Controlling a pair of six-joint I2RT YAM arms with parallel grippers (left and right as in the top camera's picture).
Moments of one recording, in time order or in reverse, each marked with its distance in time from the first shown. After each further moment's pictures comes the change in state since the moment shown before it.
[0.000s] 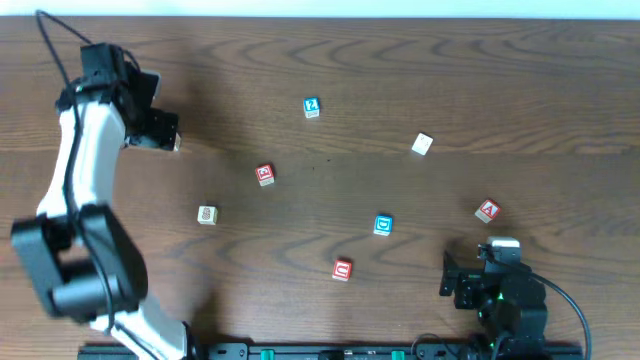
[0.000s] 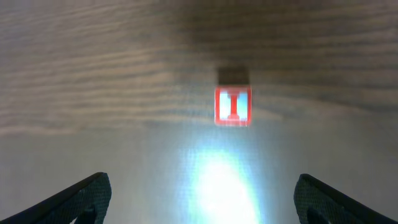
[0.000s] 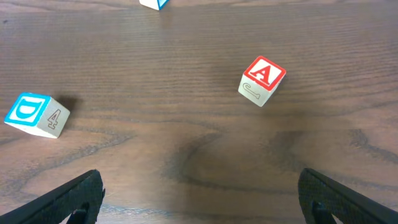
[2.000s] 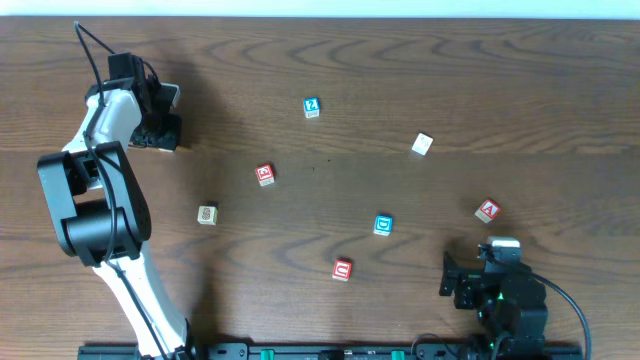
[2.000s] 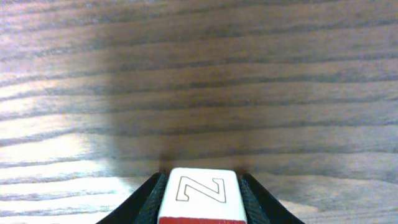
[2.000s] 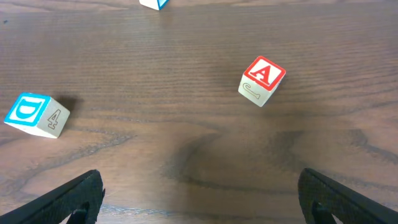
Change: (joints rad) left arm 0.004 0.307 0.089 0.071 0.077 -0.005; right arm 0.000 0.000 0.000 0.000 0.000 0.000
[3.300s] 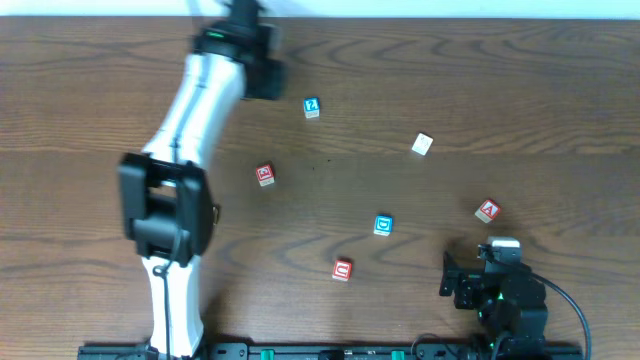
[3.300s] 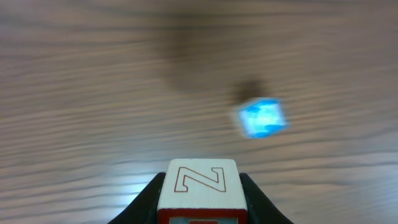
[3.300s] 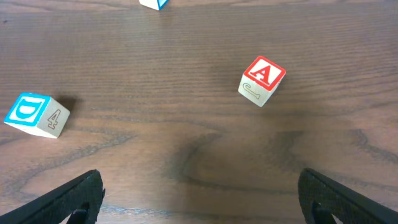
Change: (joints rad) left arm -0.515 0.003 0.391 -0.141 0.016 -0.483; right arm 0.000 0.000 0.000 0.000 0.000 0.000
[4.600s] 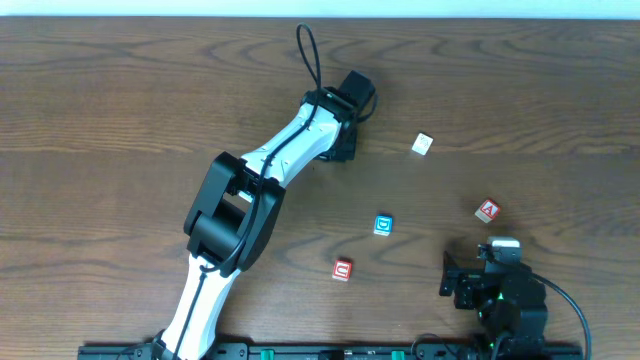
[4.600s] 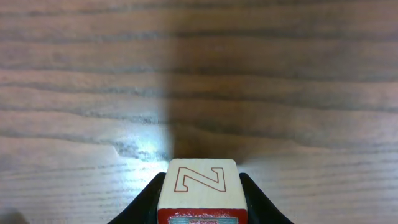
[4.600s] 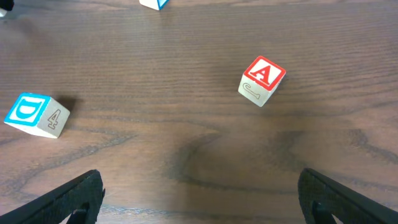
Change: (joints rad) left arm -0.292 0.098 -0.164 0.005 -0.163 -0.349; right arm 0.000 0.000 0.000 0.000 0.000 0.000
